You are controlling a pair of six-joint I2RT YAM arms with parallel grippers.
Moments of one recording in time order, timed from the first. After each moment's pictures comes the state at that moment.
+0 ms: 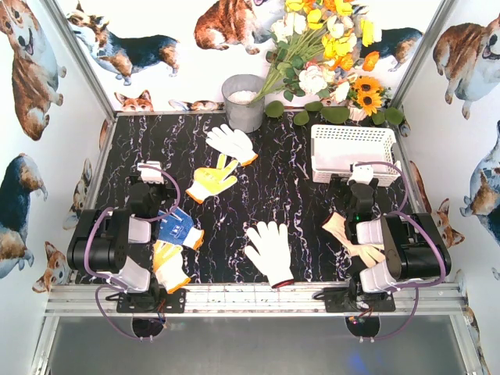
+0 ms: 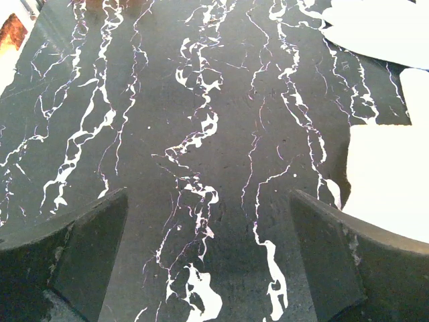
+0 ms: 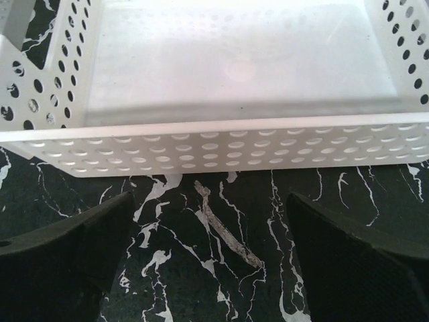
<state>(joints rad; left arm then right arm) 0.03 1.56 0.30 1.09 0.03 0.06 0.04 1.47 0.29 0.89 0.19 0.05</state>
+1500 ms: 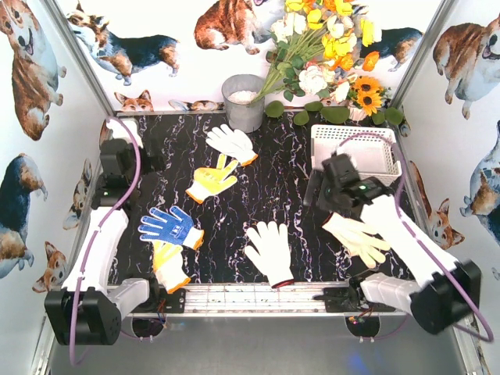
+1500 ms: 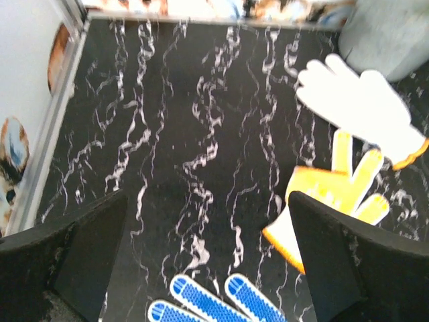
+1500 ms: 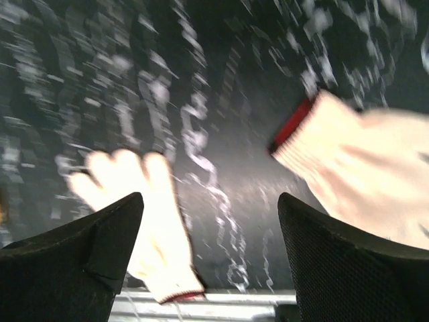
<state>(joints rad) 0.02 1.06 0.92 -0.16 -0.04 -0.08 0.40 1.10 1.00 -0.79 0.12 0.59</state>
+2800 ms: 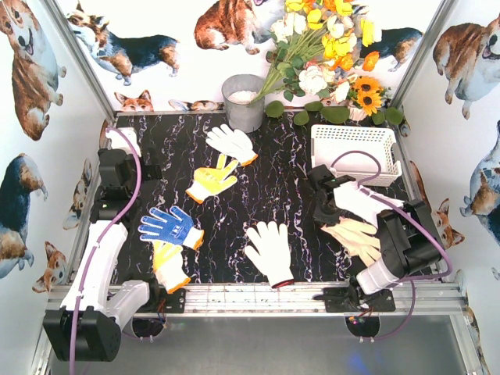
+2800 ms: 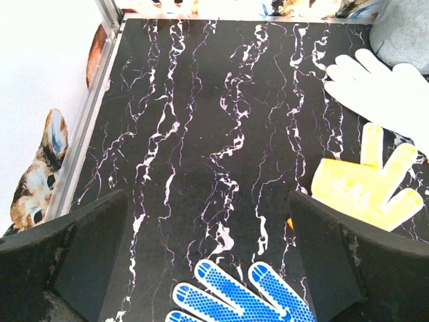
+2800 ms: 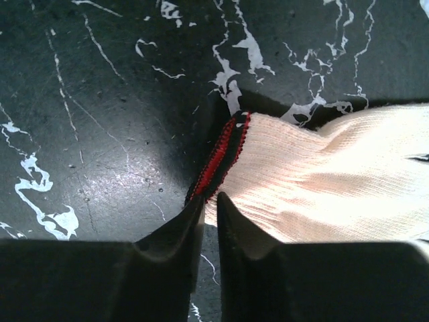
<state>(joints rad) 0.01 0.95 0.83 -0.19 -0.13 -0.02 0.35 1.53 0.85 -0.71 0.26 0.69</state>
